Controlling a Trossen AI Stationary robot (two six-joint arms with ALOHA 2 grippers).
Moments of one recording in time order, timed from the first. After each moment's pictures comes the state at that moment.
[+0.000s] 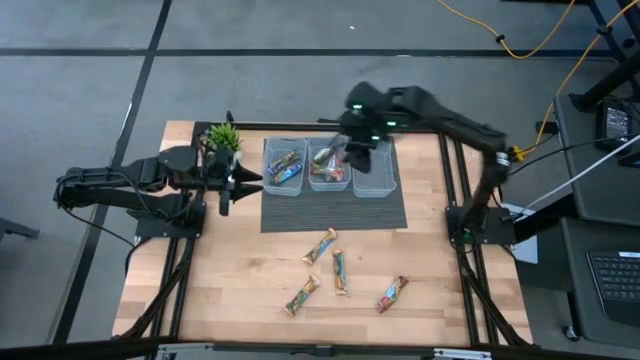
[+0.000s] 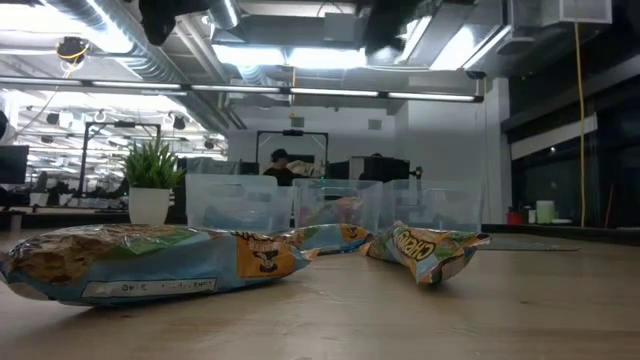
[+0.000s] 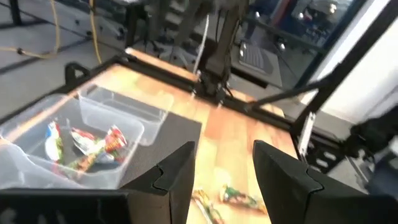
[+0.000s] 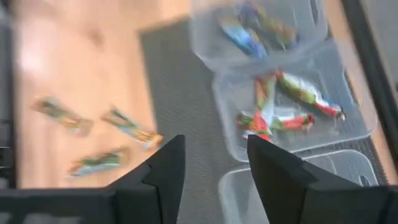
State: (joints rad) left arm 0.07 0.63 0.72 -0.30 0.00 -0.38; right arm -0.35 1.78 2.03 -1.28 -0.26 -0.08
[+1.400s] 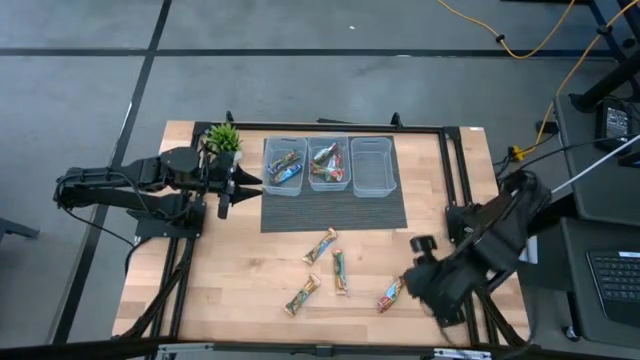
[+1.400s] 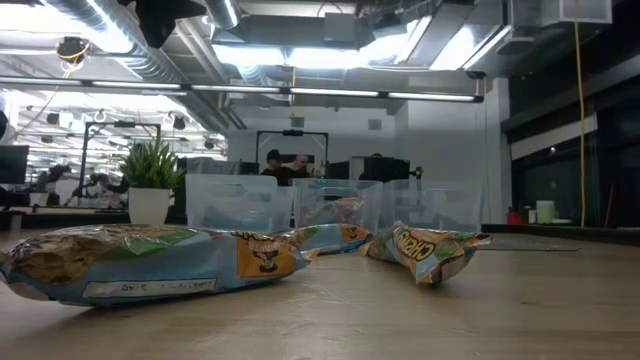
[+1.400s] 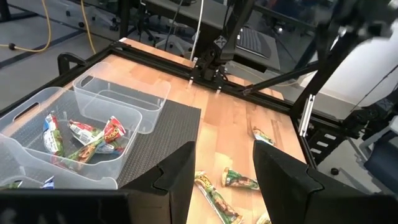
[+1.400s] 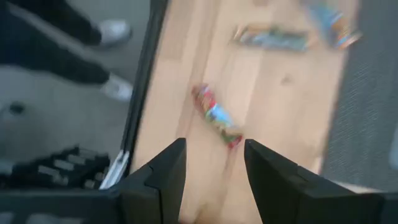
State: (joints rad) left arm 0.07 0.63 0.72 -0.34 0.03 -0.34; right arm 0.77 1.66 1.91 -1.51 0.06 0.54
